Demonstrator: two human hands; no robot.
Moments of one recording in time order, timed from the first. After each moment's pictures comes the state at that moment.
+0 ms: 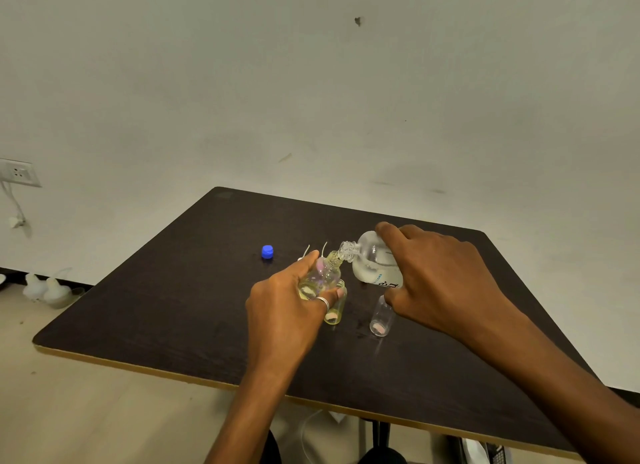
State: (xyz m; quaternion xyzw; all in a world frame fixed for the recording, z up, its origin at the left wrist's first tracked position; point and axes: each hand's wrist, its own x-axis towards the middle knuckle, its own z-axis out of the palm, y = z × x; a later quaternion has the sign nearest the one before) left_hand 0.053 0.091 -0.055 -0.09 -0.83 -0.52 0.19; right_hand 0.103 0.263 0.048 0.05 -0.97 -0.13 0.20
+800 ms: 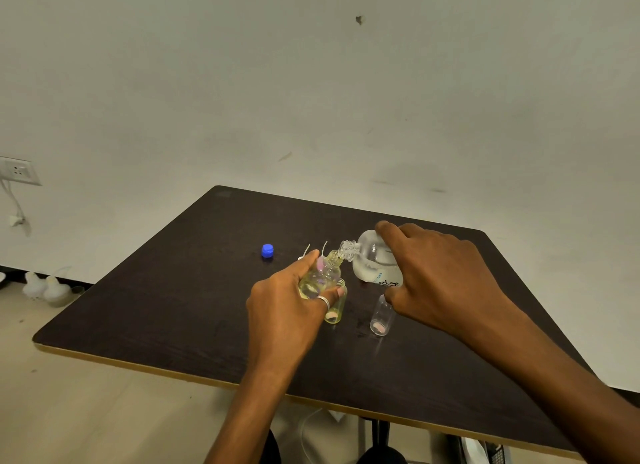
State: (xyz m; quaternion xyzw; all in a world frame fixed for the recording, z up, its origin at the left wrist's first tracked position) left_hand 0.053 0.092 -0.055 -0.09 -0.83 -0.52 0.18; right_hand 0.103 0.263 0.048 0.05 -0.97 -0.13 0.20
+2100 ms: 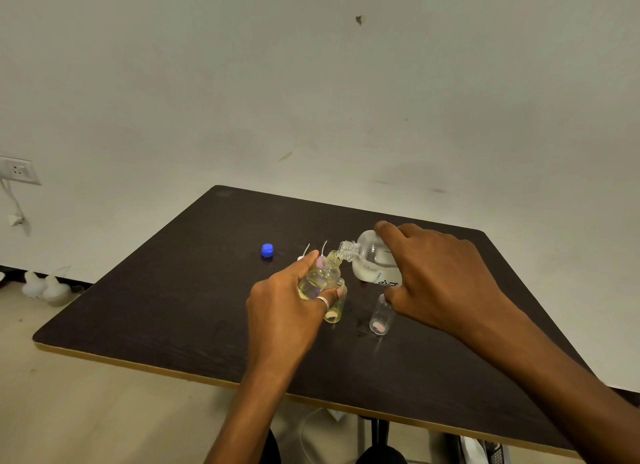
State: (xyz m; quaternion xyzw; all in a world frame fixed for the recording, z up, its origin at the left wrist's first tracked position) left_hand 0.053 0.091 -0.057 -0.09 -0.84 -0.51 0.18; right_hand 0.103 0.262 0.048 0.05 -0.97 -0.14 0.20
